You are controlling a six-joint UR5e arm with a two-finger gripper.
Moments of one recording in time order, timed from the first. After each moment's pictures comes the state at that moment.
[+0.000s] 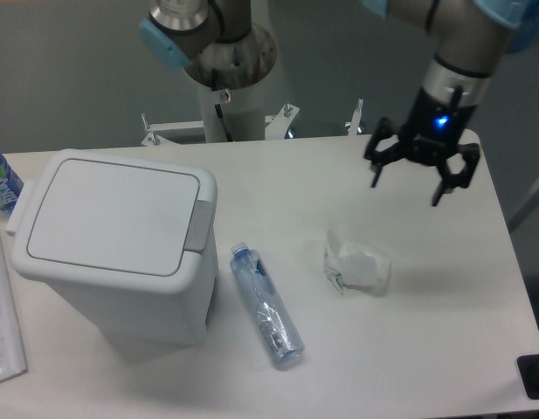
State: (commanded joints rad) arm 2.73 -1.71 -1.54 -1.28 1.08 0.89
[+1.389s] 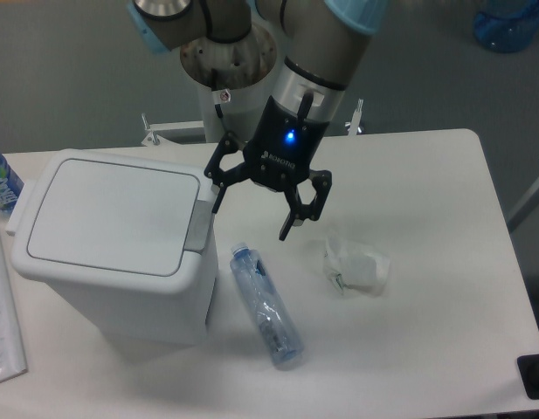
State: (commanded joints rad) arm 2.52 -1.72 -1.55 -1.16 0.96 0.67
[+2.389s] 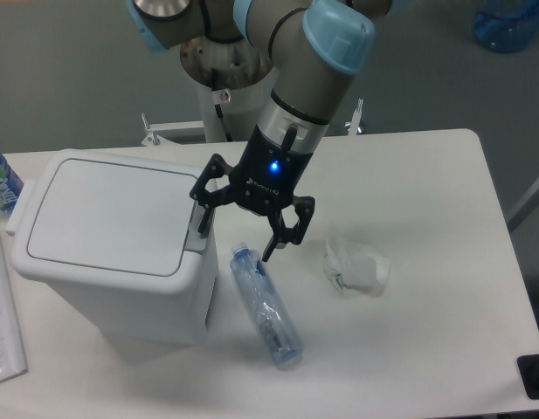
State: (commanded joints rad) arm 2.49 -1.75 -1.56 -1.15 0.97 0.67
